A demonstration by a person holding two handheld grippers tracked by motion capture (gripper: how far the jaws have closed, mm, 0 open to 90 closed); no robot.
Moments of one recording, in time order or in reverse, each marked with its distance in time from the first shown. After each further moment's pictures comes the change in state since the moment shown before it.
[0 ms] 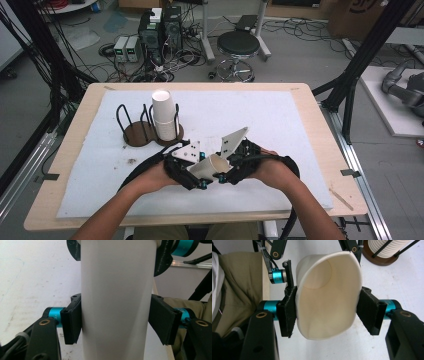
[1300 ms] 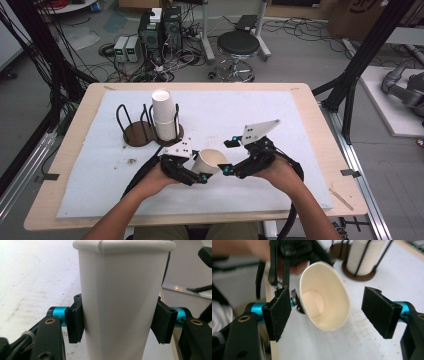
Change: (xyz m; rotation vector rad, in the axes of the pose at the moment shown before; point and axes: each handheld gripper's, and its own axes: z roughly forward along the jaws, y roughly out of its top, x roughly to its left) left arm 0.008 -0.028 0.002 -0.171 0.062 -0.151; right arm -0.010 -0.034 -0.022 -0.320 -0.016 0.272
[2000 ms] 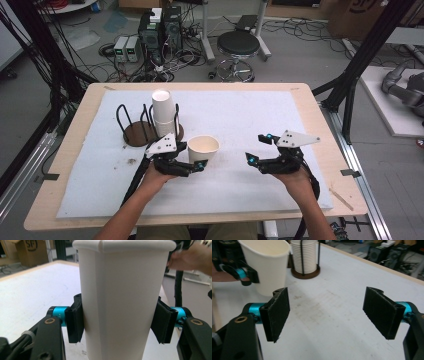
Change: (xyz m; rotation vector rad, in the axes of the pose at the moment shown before) left arm 0.012 -0.020 -0.013 -0.299 0.101 -0.060; right arm -0.016 -0.075 -0.034 -0.187 -0.320 0.179
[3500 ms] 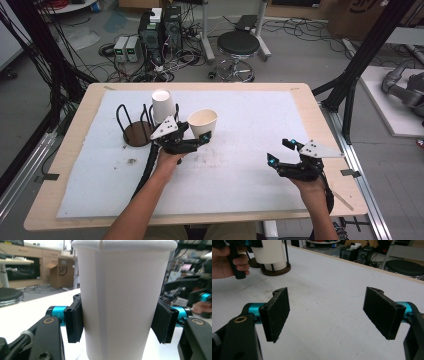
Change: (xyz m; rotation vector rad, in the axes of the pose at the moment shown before) left arm 0.047 -0.001 0.035 -0.213 0.180 -0.068; right arm -0.021 -0.043 -0.034 -0.064 -0.187 0.067
